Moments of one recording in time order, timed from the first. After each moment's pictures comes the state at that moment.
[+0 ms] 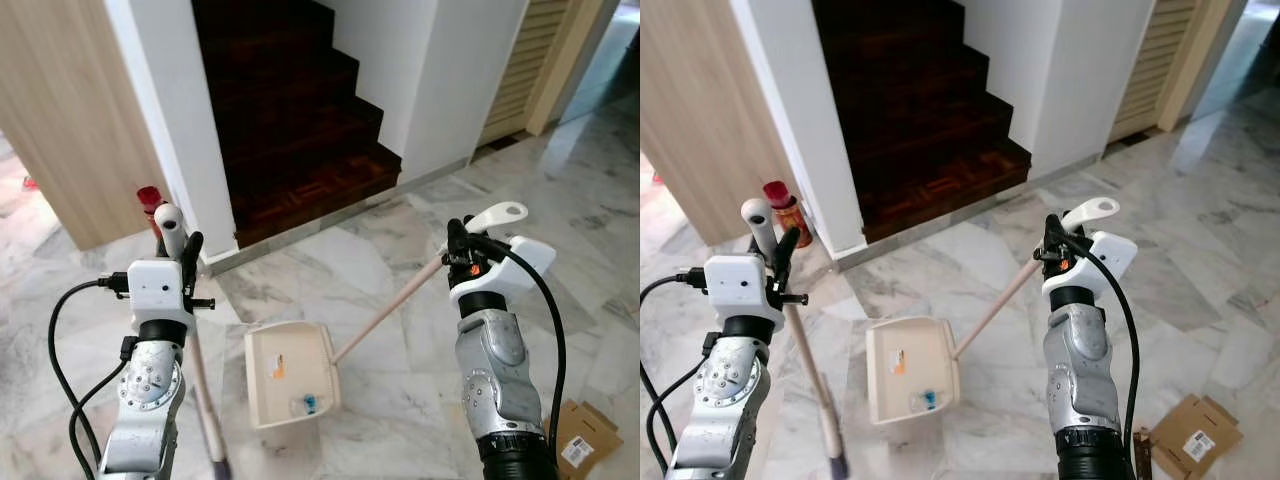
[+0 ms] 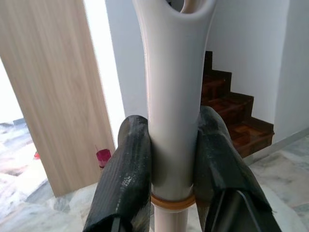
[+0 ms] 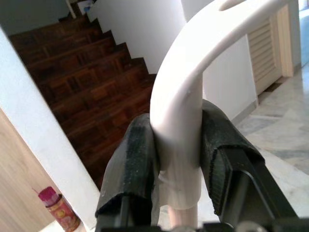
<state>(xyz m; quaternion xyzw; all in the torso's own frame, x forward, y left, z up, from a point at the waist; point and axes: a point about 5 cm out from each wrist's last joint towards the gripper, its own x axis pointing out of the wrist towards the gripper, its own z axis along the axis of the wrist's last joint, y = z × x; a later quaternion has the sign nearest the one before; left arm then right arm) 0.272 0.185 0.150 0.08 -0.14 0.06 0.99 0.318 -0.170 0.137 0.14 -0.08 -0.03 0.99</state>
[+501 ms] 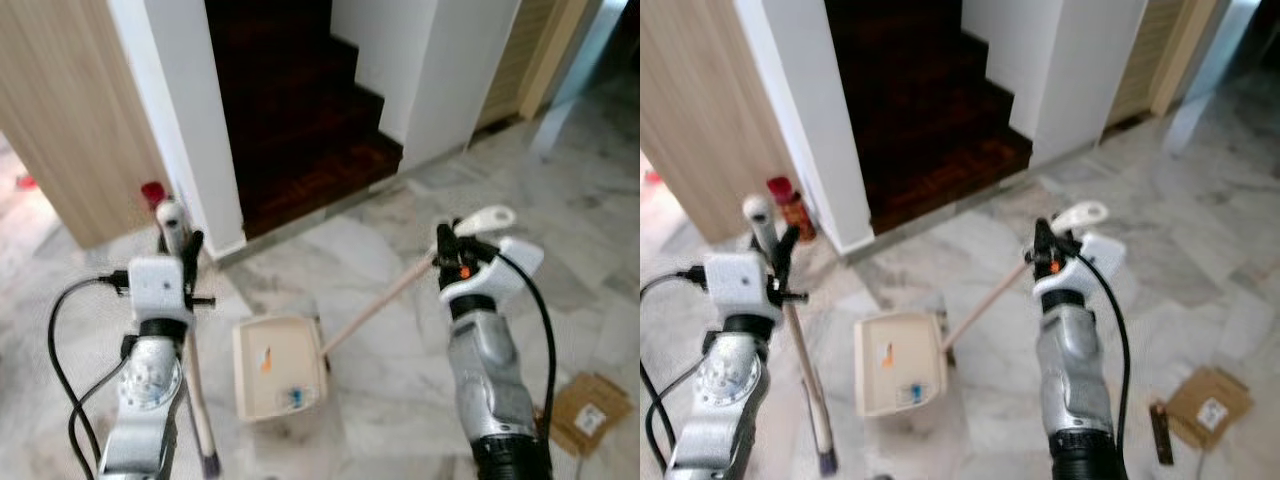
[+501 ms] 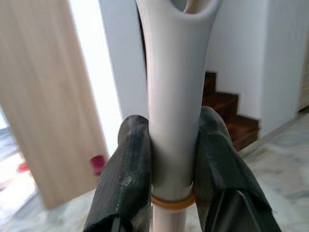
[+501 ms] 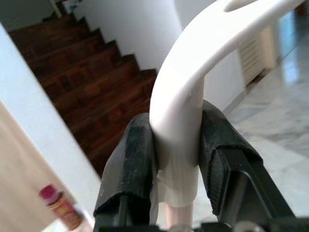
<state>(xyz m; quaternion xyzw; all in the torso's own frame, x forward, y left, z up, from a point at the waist) 0.273 0.183 0.156 0.08 -0.15 0.05 0.98 0.317 -0.163 0.134 0.15 -0.07 -0.01 0.99</state>
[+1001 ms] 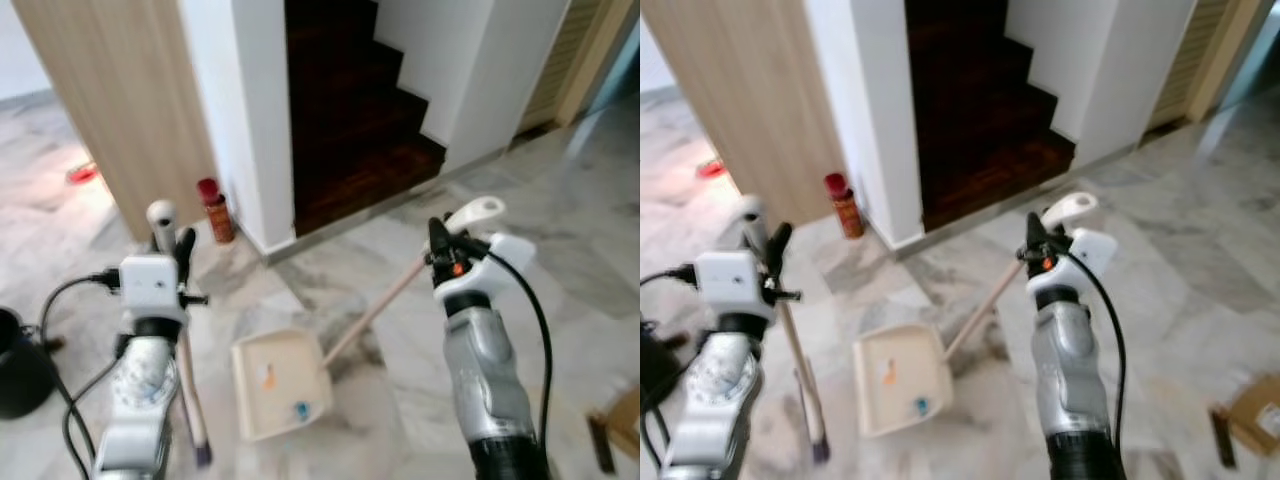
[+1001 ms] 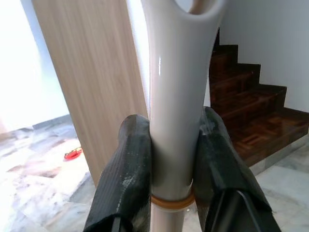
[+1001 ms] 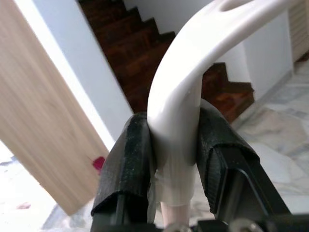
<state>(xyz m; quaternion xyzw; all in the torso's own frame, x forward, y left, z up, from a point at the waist) 0.270 0.186 0.153 0.09 -0.14 0.05 0.98 0.316 -0.154 0.131 0.16 -0.06 0.00 0.98</state>
